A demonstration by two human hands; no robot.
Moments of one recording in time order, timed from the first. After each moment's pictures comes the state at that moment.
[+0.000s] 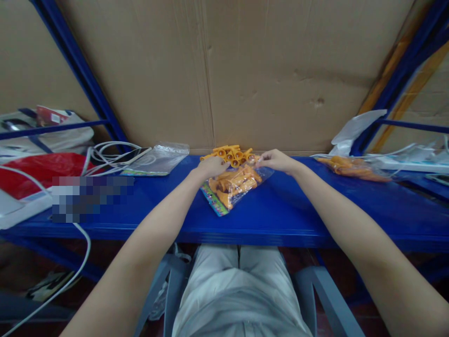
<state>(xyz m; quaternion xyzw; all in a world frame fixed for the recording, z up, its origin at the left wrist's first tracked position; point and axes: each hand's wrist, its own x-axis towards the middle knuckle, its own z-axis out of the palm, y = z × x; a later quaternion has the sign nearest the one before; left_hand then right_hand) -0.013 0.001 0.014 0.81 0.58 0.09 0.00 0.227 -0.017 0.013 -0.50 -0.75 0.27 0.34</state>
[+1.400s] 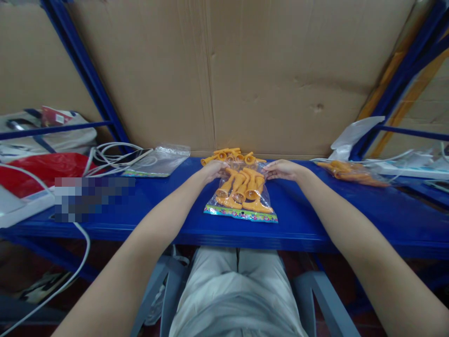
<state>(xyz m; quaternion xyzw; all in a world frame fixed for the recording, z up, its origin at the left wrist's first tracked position) -0.007 0.019 -0.008 0.53 0.50 0.41 0.55 0.253 -0.006 -0.001 -0.53 -0.53 0.55 0.36</state>
